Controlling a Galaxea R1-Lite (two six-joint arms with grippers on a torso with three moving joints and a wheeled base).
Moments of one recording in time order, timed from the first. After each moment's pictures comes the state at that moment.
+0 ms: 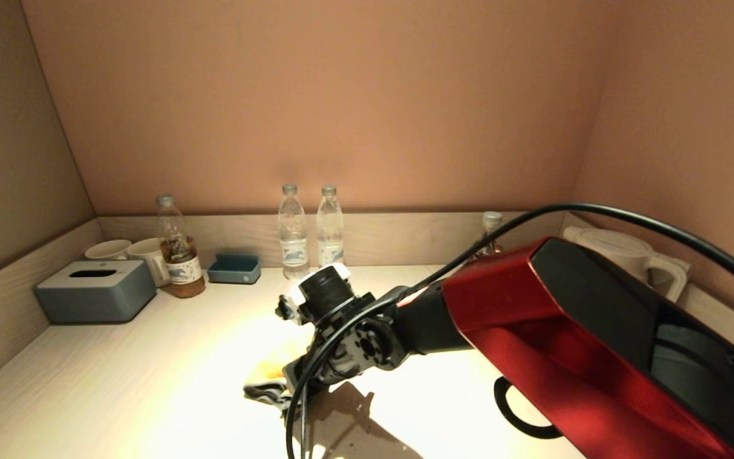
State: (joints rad) left arm 0.02 0.00 0.00 -0.01 0.01 -0.05; right arm 0.80 2.30 -1.60 0.18 0.11 0.11
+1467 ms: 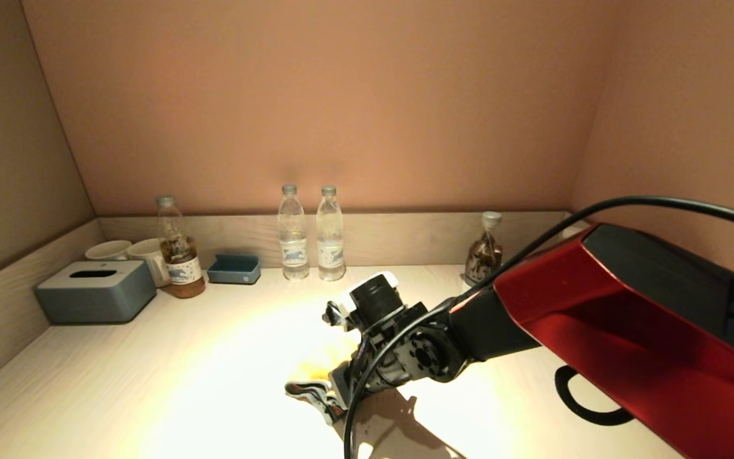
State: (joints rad) left arm 0.02 0.00 0.00 -0.01 0.01 -0.05; right arm 0.69 2.19 -1.32 0.02 0.10 0.10
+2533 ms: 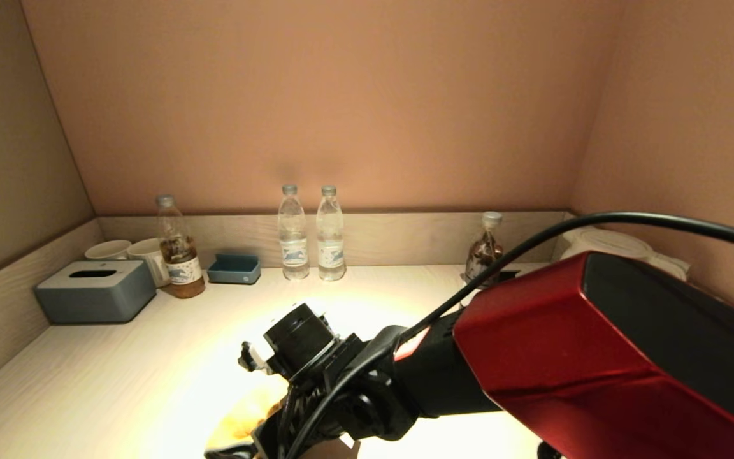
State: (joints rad) left arm 0.02 0.00 0.00 -0.01 0.01 -0.05; right arm 0.94 2.17 -1.37 0.10 0.11 0.14
